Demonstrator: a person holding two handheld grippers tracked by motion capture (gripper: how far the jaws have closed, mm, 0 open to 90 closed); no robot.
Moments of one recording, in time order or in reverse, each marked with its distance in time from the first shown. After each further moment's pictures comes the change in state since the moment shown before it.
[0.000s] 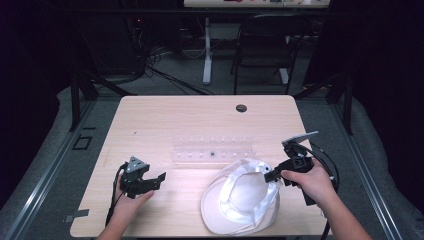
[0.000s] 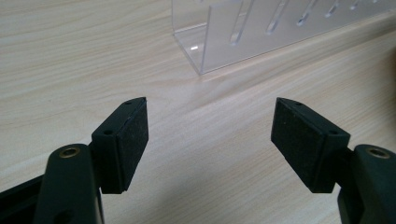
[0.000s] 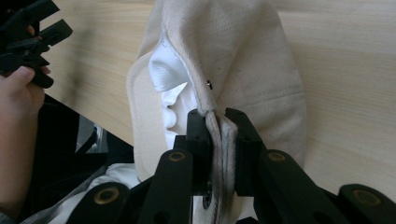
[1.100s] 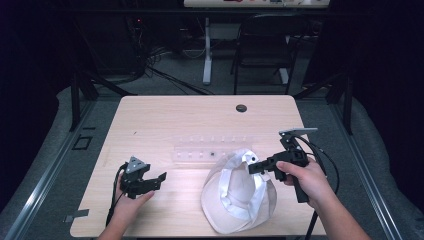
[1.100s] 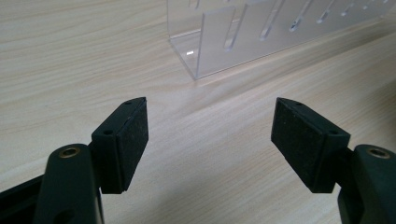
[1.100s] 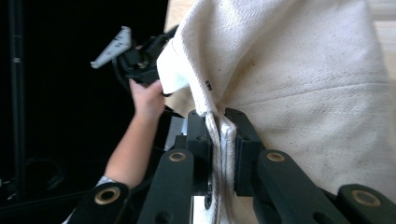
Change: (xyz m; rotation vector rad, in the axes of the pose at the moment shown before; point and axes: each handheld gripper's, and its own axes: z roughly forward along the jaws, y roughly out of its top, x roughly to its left) left arm -0.002 0.000 -0.002 -0.017 -0.009 0.003; right arm 0.039 -0.001 -0.019 -0.051 0.374 0.009
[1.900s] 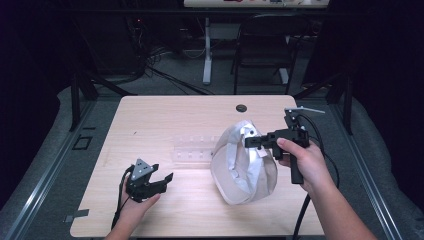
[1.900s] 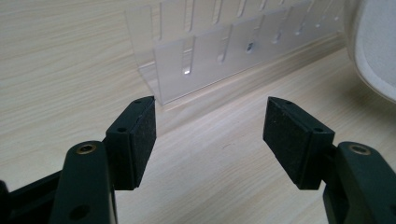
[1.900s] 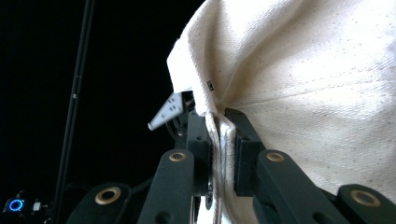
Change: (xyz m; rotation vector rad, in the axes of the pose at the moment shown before) left arm -0.030 0.004 -0.005 -0.085 -0.029 0.088; right arm 0.039 0.027 -0.019 -0.164 0.131 -0.019
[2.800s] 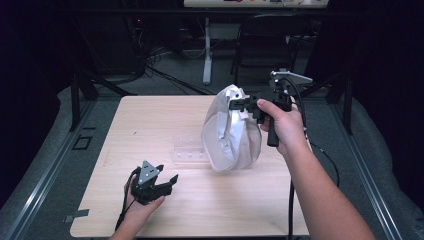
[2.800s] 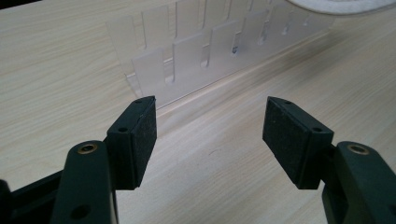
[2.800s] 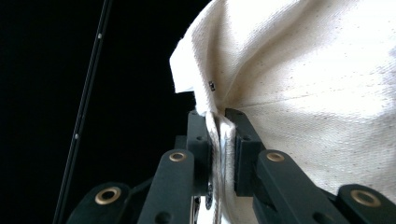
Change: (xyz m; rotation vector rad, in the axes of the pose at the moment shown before) left arm -0.014 0.001 0.003 -0.024 0.010 0.042; right arm 0.048 0.063 0.026 -0.124 -0.028 0.010
